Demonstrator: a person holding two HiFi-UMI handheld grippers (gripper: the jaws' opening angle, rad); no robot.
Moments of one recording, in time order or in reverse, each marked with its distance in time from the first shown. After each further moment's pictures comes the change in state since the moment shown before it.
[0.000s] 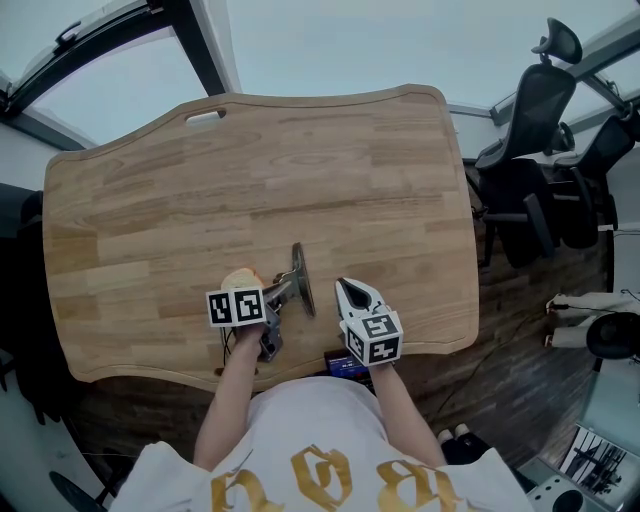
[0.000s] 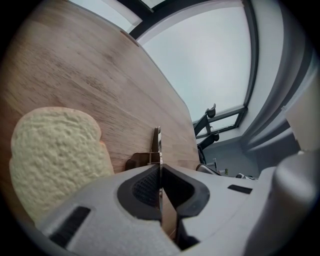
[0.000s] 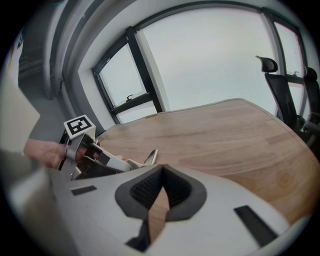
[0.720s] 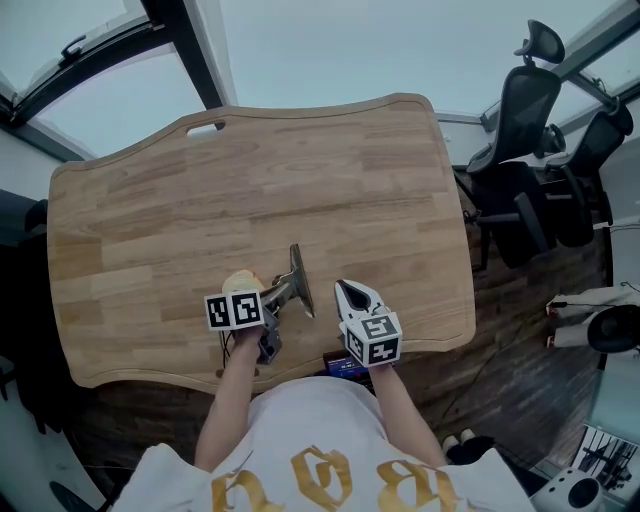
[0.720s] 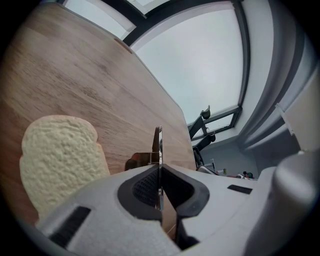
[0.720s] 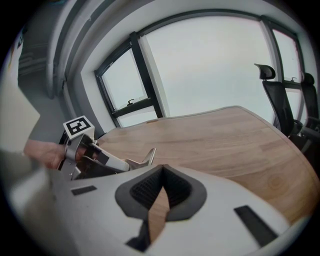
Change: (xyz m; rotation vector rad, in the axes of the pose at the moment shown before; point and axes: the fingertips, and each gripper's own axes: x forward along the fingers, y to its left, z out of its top) left arm -0.014 -0.017 0.000 0.042 -0.042 -0.028; right arm -0.021 0.006 0.010 -0.020 -0.056 -0.017
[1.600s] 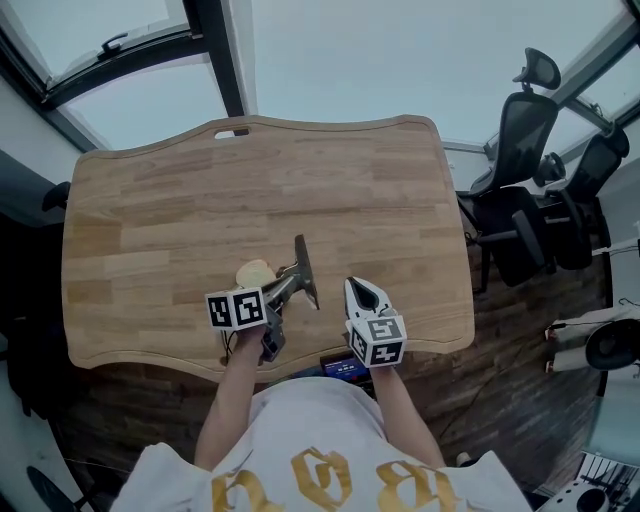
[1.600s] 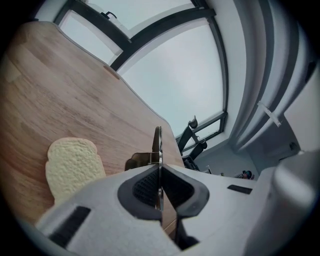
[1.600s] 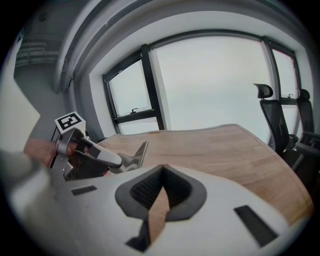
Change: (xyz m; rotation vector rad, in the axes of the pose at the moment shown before) left arm -0.053 -0.044 0.008 0.118 -0.178 -0.066; right arm -0.040 0.023 0.025 -0.080 -0.136 -0.047
